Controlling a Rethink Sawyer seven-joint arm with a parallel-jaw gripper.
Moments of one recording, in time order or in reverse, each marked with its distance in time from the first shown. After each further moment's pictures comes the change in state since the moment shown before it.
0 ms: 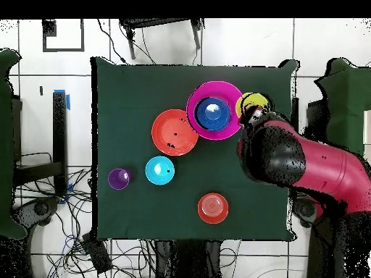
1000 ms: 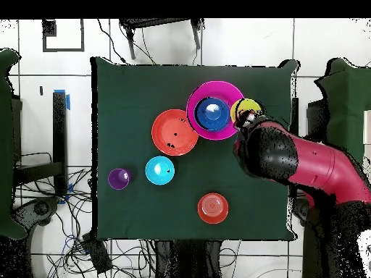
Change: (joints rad) arm 0.001 0.070 0.000 -0.001 -0.003 0.000 0.000
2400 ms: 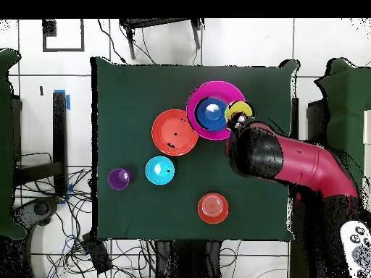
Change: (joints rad) arm 0.052 0.037 -0.044 0.000 0.000 -0.035 0.000
